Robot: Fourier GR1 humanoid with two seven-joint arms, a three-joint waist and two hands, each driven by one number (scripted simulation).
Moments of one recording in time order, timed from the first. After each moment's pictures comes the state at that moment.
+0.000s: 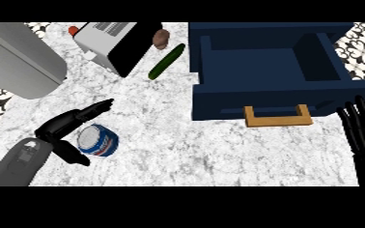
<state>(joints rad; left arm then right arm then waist) -0.40 0.49 -0.23 -0.67 -0.21 -0.64 -0.80 0.25 -0.08 -0.16 -2.08 -0.07 0.14 0.04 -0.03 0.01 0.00</state>
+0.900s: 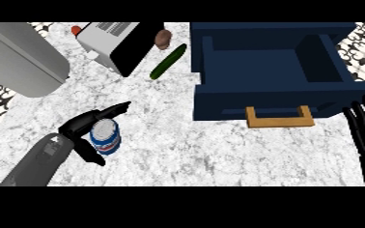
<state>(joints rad) -0.49 0.41 -0.34 -0.51 -0.22 -0.59 -0.87 0.24 -0.07 -0.17 -2.12 -0.08 0.14 0.09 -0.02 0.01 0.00</state>
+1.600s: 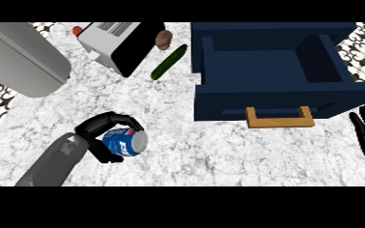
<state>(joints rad) -0.50 0.35 -0.40 -0.53 -0.19 -0.58 -0.89 0.28 -0.07 -0.19 -2.16 -0.11 0.15 0.09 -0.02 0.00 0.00</state>
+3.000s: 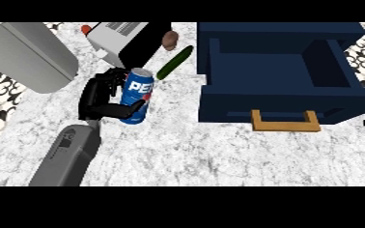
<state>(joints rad) -0.41 0.18 -0.06 -1.01 0.26 0.07 -0.34 0.32 -0.05 -0.24 -2.20 -0.12 0.15 0.10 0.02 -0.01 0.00</state>
